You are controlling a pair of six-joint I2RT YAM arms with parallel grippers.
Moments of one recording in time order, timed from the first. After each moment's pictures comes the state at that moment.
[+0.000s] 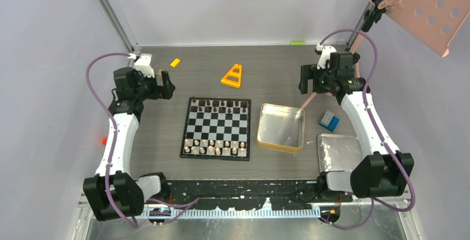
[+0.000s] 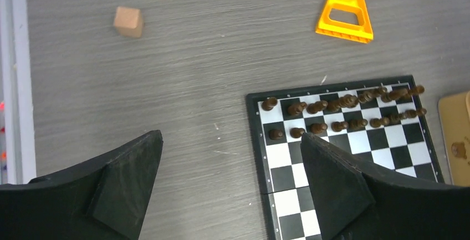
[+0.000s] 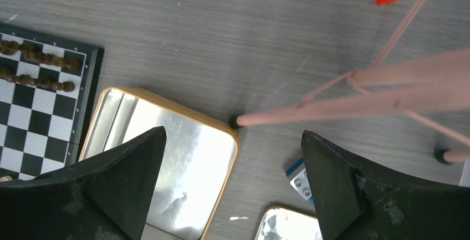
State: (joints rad) left arm 0.11 1.15 0.98 -0.32 0.37 0.08; right arm 0.04 1.34 1.23 -0.62 -0.15 -0.06
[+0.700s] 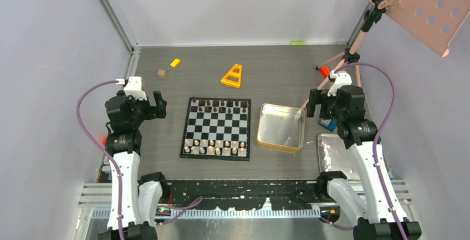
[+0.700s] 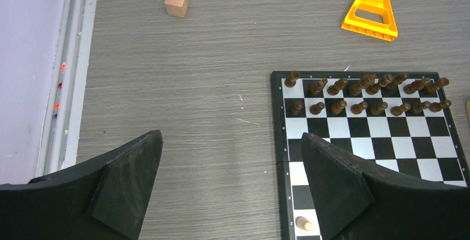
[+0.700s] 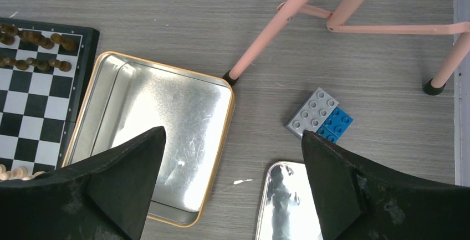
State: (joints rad) left arm 0.23 0.74 0.75 -0.38 0.31 0.06; right arm 0.04 0.81 0.86 -0.60 -0.05 0.04
